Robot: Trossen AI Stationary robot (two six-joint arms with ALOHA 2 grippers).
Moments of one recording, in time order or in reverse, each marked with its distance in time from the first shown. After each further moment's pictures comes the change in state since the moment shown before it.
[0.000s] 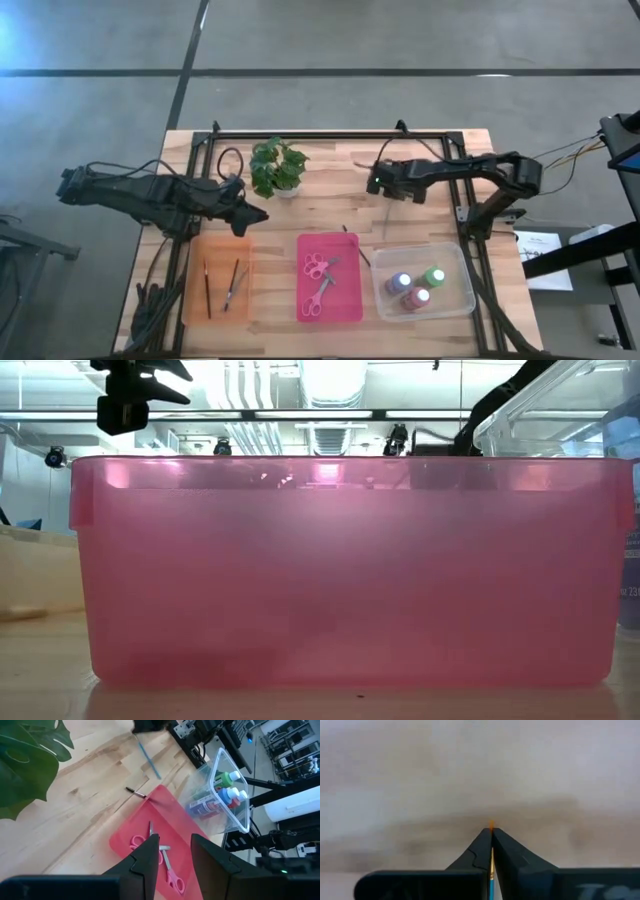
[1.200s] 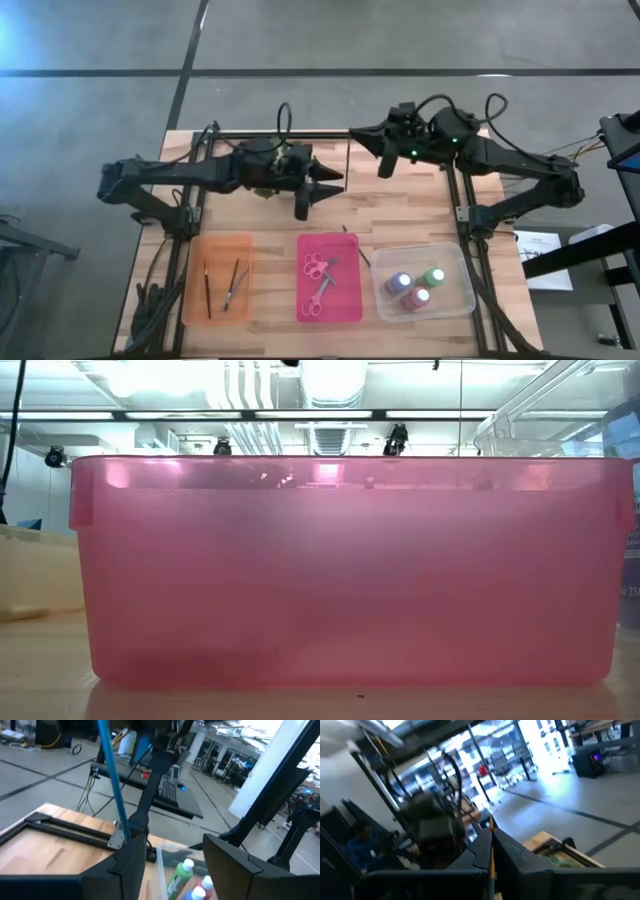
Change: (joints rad) left arm 0.188 0.608 0.510 0.554 0.239 0.614; right arm 0.238 -0.344 0.566 0.542 -0.089 -0.940
